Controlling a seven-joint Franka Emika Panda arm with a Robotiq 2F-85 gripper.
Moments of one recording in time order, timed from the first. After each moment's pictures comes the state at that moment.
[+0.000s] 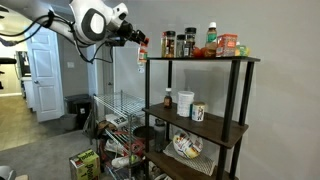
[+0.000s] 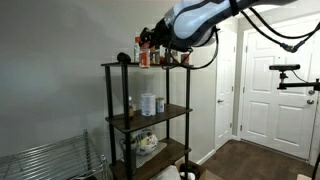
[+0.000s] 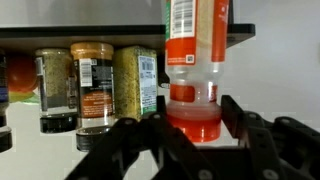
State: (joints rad) arm -0.56 -0.32 0.78 -2.12 0.12 3.14 0.19
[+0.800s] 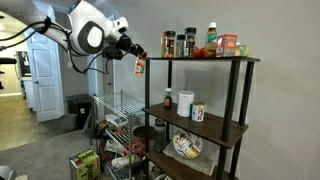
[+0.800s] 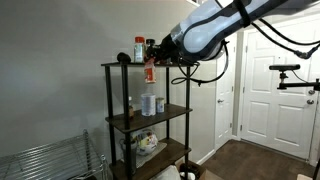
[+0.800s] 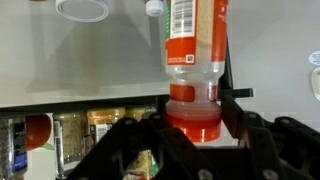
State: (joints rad) arm -0.28 -0.30 0.53 -2.28 0.12 3.18 0.16
